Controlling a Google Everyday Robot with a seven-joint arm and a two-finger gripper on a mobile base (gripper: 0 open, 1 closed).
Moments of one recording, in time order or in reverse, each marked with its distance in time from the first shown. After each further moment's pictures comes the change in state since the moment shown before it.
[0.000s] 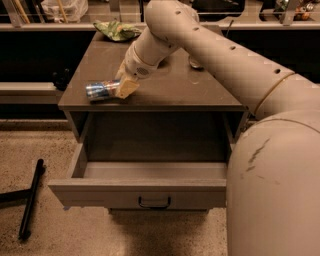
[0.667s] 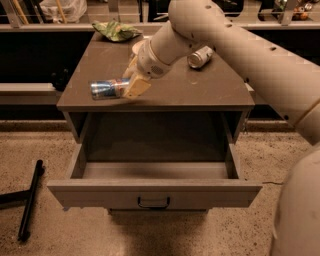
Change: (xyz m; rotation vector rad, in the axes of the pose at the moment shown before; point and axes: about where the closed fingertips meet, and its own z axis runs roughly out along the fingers) arm -0.005 0.028 -0.050 0.035 -0.077 0.015
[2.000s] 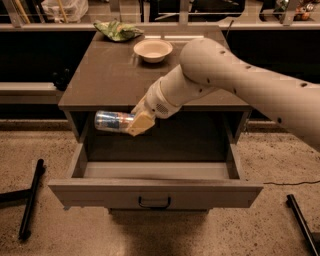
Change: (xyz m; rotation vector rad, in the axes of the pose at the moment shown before) arm 0.038 0.094 0.016 -0.028 -0.010 0.317
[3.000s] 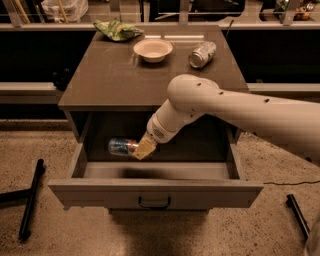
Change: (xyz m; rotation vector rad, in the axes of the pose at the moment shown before) arm 0.088 0.012 0.068 -0.024 0.191 0.256
